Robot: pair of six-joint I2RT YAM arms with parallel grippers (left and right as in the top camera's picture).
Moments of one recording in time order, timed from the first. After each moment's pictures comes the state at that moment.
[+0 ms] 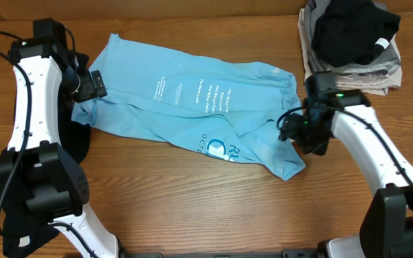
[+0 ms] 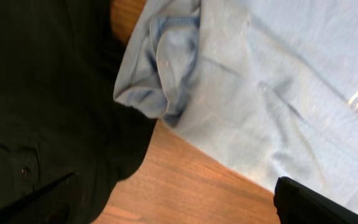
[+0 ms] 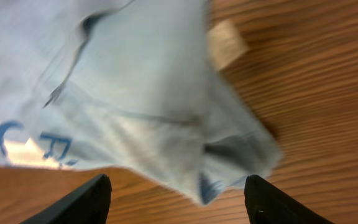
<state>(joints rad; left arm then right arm) 0.21 1.99 1.84 -1.28 -0.06 -0.17 0.14 1.64 1.18 -1.04 -0.16 0.47</state>
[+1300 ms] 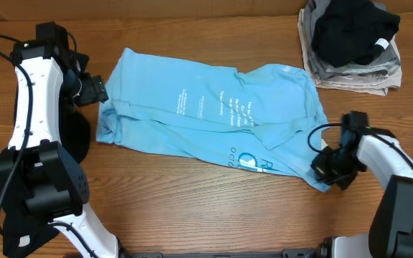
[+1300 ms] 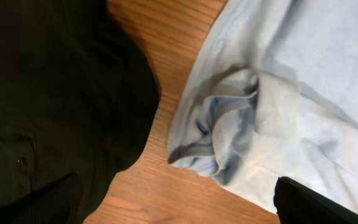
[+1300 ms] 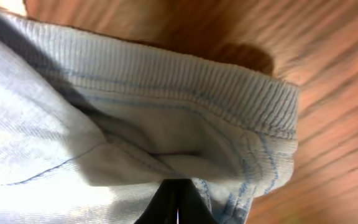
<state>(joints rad) 0.21 1.99 1.81 -1.30 -0.06 -0.17 -0.19 1.62 0.82 -0.88 -0.13 0.60</state>
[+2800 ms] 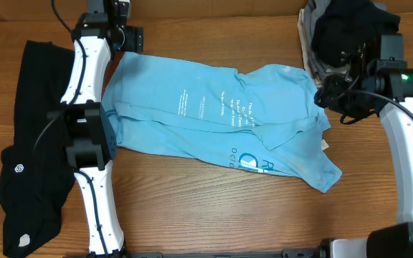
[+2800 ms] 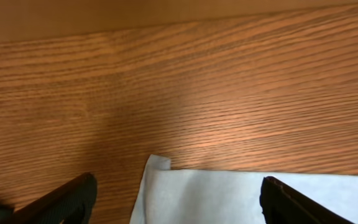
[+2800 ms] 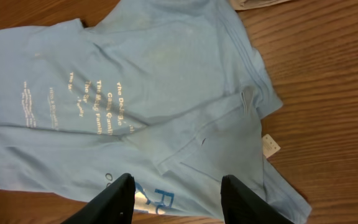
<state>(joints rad) 0.04 2.49 2.26 -0.71 0.09 0.11 -0.06 1.57 1.53 -1.16 -0.20 0.23</state>
